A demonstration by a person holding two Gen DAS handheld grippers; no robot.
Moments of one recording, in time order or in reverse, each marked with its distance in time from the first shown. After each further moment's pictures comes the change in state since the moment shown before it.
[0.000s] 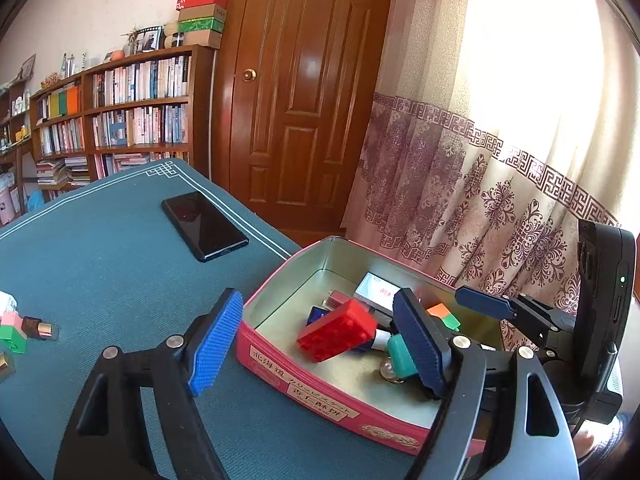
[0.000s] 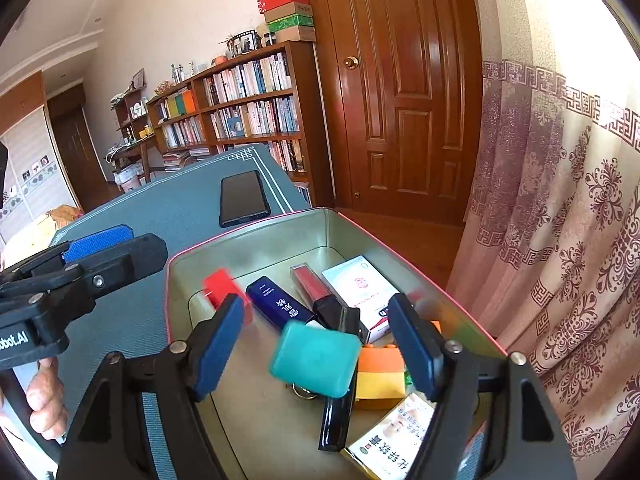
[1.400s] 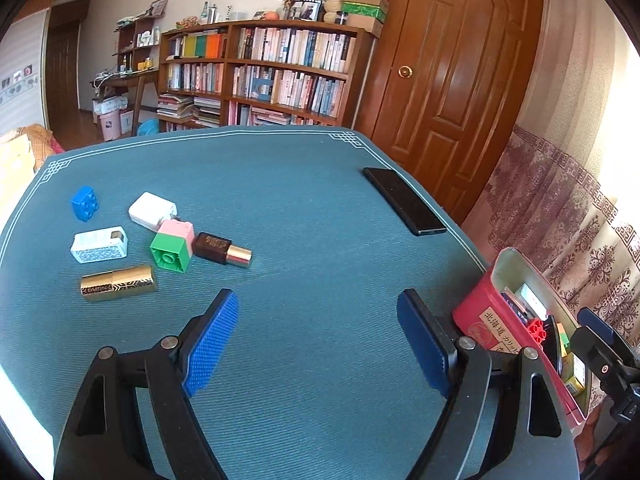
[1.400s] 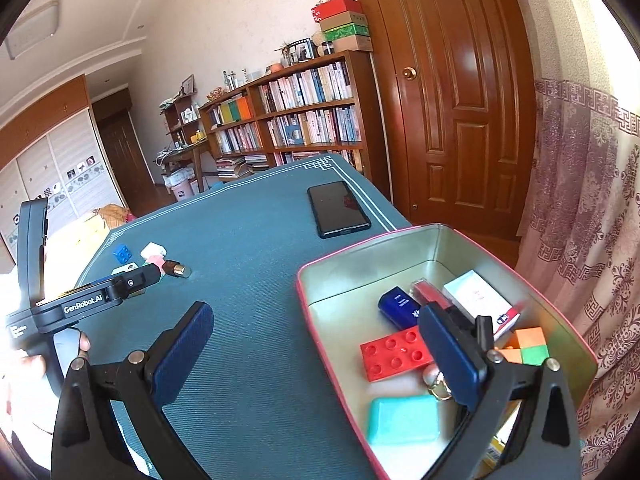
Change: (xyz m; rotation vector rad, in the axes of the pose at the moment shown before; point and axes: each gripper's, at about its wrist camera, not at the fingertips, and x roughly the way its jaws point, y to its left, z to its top) left arm -0.073 0.156 -0.047 -0.318 0.046 0.375; right arm -0.007 0.086 0.004 -0.048 -0.035 0.191
